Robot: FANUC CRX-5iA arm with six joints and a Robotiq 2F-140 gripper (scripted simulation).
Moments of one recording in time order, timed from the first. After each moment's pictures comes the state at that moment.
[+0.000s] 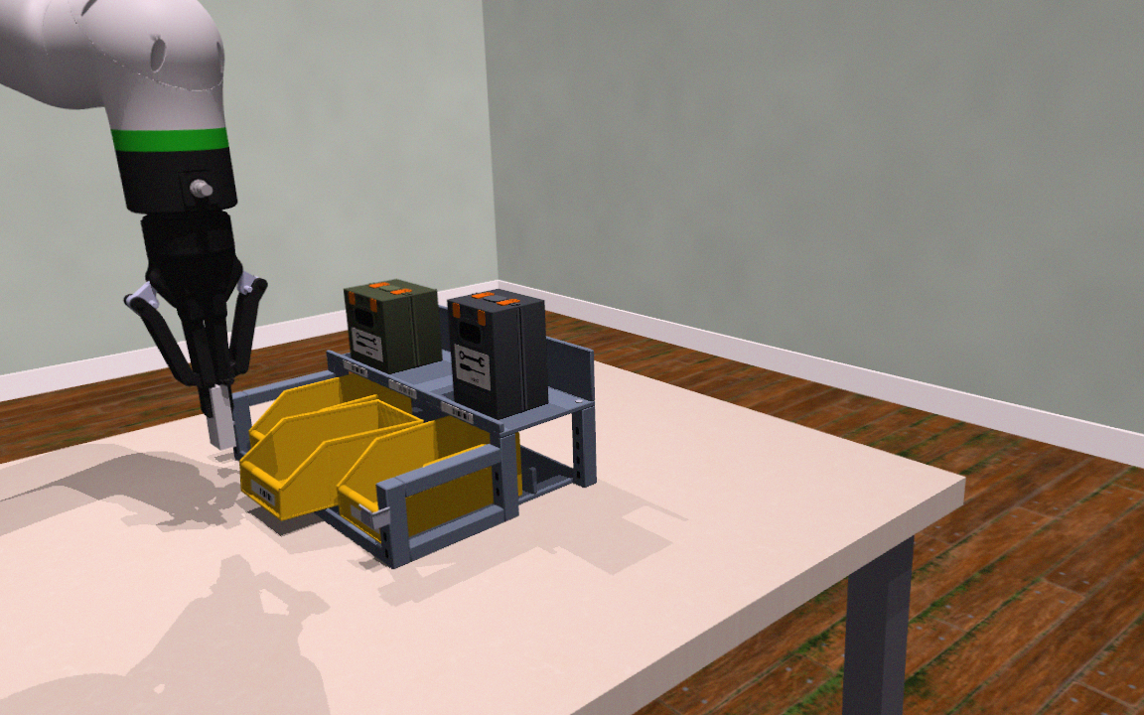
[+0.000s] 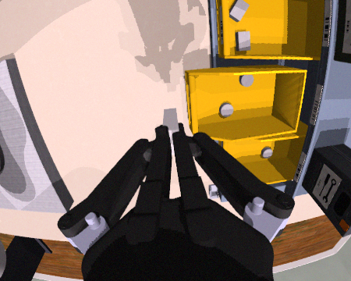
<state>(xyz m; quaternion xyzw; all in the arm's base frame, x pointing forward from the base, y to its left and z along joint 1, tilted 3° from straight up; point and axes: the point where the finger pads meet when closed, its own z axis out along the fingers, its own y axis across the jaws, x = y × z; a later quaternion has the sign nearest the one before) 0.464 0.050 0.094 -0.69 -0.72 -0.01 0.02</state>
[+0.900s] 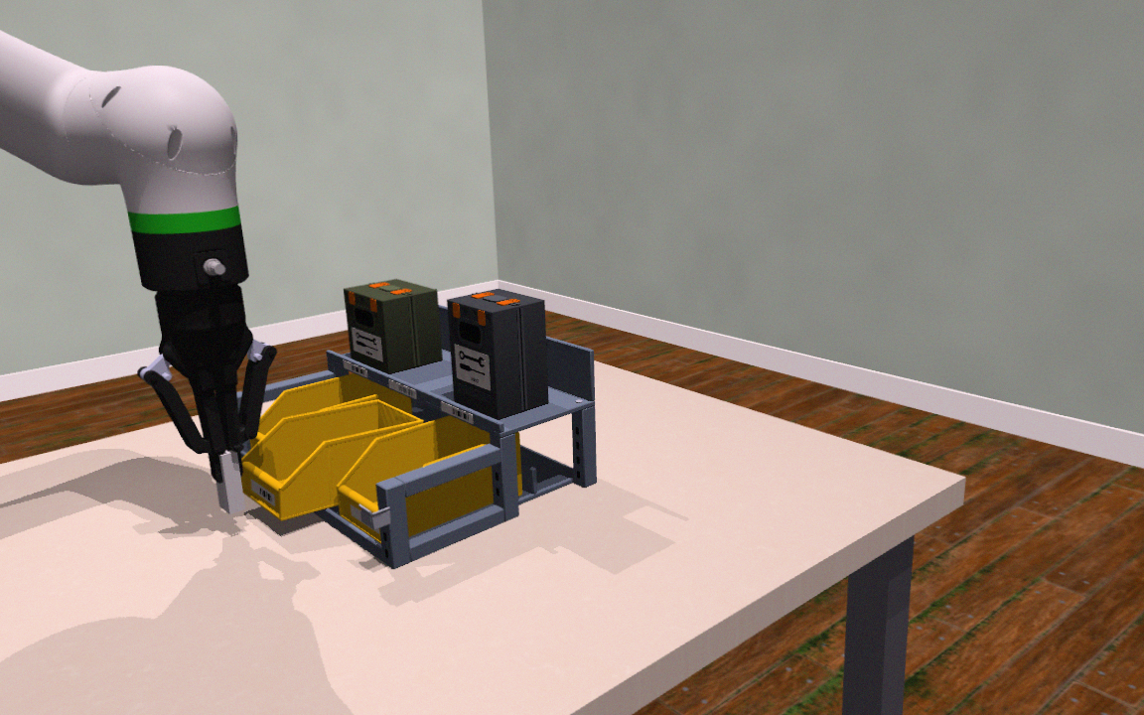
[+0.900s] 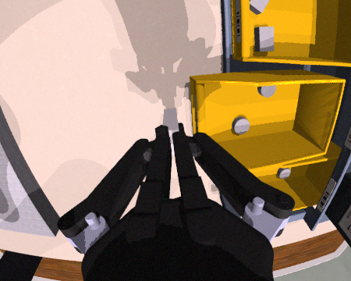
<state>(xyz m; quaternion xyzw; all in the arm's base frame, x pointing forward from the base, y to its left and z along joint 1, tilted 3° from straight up) 0.463 0.052 0.023 -0.69 -0.72 -0.01 0.02</state>
